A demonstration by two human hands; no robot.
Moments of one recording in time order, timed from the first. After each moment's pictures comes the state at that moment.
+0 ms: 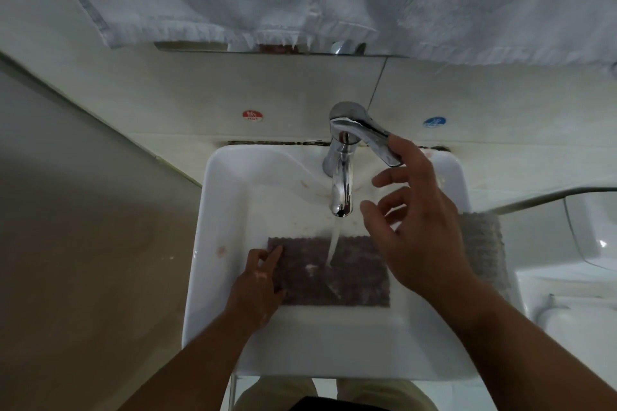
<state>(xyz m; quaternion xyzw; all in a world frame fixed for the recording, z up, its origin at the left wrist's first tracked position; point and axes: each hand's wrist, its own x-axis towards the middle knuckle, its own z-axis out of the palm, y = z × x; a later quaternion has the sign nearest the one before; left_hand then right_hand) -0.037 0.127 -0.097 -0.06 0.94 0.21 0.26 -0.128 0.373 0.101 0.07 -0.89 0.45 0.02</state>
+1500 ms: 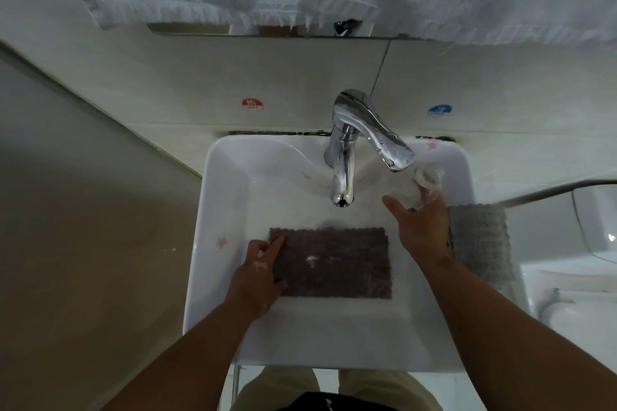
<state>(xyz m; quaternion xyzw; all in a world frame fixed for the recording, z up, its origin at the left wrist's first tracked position) -0.038 0.124 -0.099 -0.06 0.94 0.22 0.26 -0.154 0.421 -0.062 -0.22 -0.83 0.52 0.01</state>
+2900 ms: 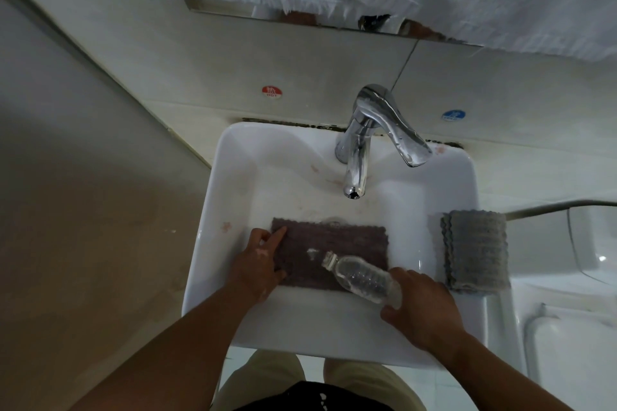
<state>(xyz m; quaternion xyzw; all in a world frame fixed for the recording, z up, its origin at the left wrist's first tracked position) -0.038 0.126 -0.098 -0.07 0.94 0.22 0.25 -0.039 0.446 -0.035 0.09 -0.95 0.07 -0.28</state>
